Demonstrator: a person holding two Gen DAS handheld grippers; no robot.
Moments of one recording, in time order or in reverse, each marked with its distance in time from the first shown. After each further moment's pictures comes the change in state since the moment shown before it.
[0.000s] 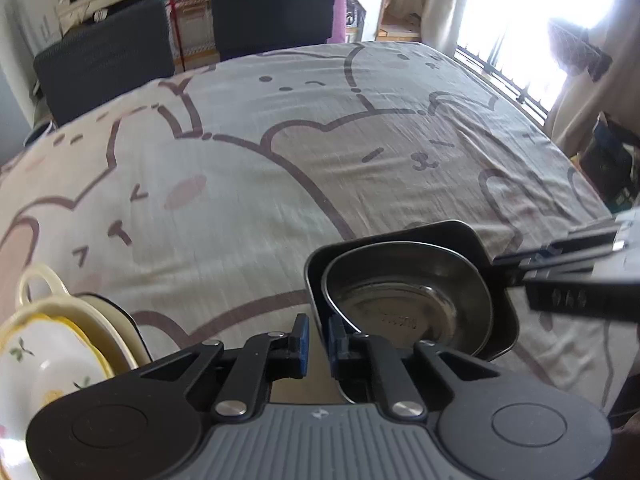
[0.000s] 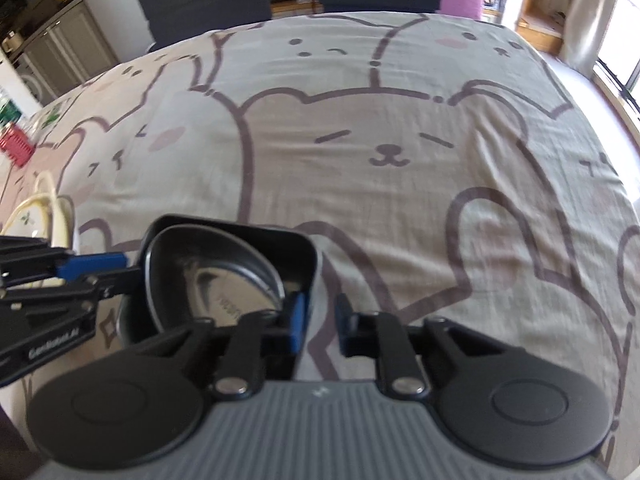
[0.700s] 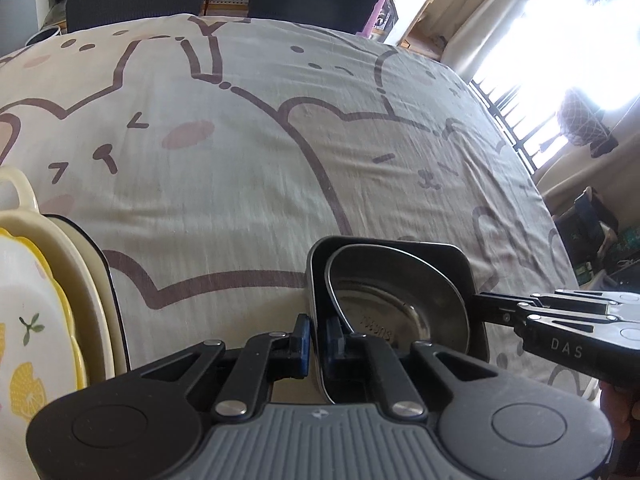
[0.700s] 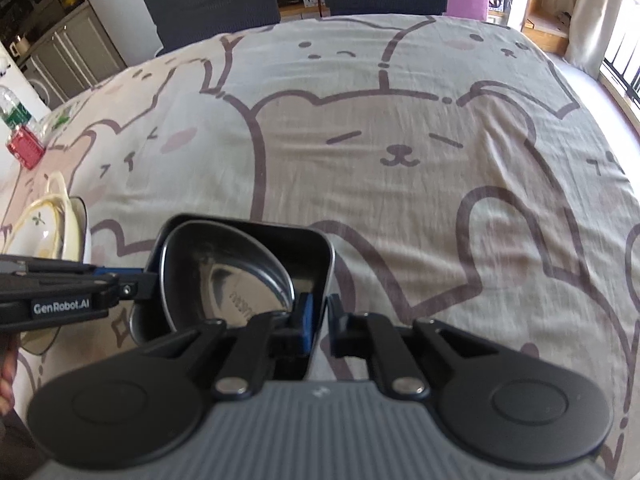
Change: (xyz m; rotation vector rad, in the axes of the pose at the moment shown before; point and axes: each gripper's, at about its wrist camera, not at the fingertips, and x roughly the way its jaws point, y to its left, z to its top) left arm 0.010 0.034 -0.005 -0.270 0.041 -0.172; right arm -0.004 0.002 -0.004 0.019 -0.021 0.030
